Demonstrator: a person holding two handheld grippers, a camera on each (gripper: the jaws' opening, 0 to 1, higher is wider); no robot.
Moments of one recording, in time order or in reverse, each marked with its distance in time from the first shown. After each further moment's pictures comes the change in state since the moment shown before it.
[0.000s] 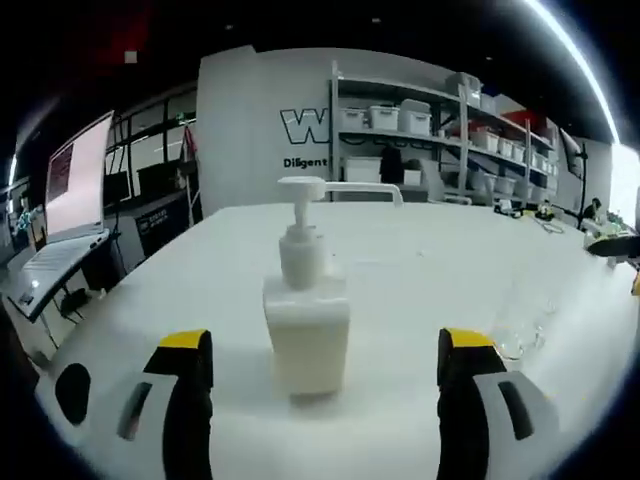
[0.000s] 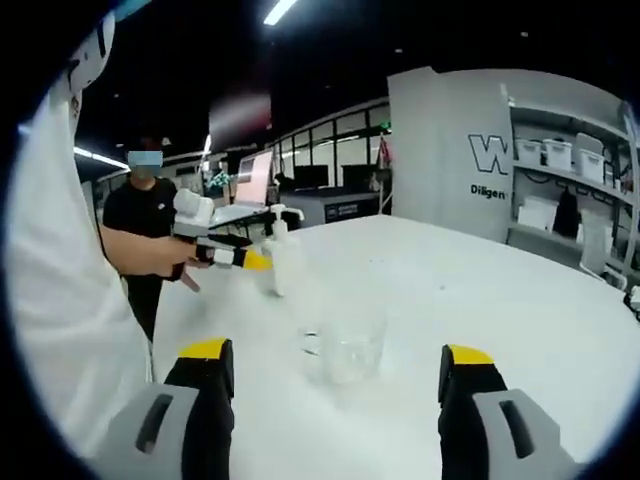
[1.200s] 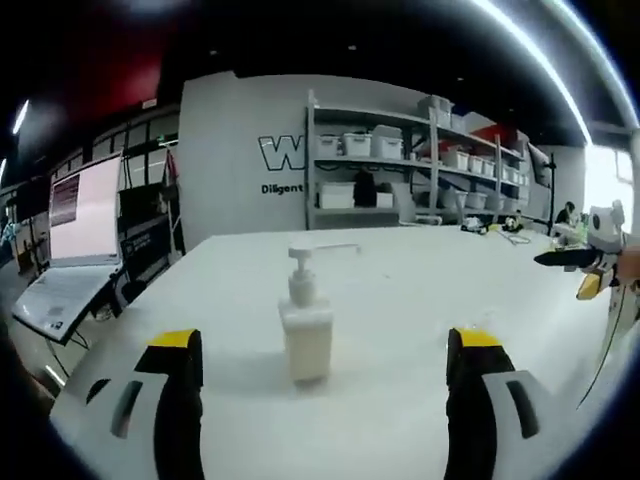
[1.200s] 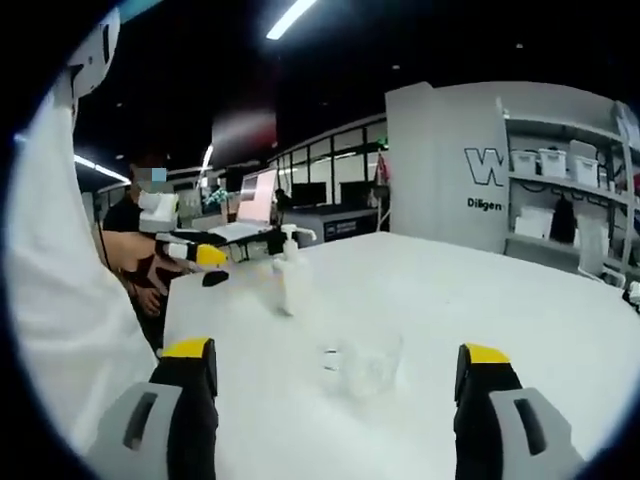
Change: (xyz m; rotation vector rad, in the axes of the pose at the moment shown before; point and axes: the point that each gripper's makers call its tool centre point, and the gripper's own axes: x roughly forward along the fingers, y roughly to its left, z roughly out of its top) left arm -0.094 0.007 0.031 0.014 -0.093 -0.129; right arm -0.011 0.022 0.011 -0.008 -0.088 -0.034
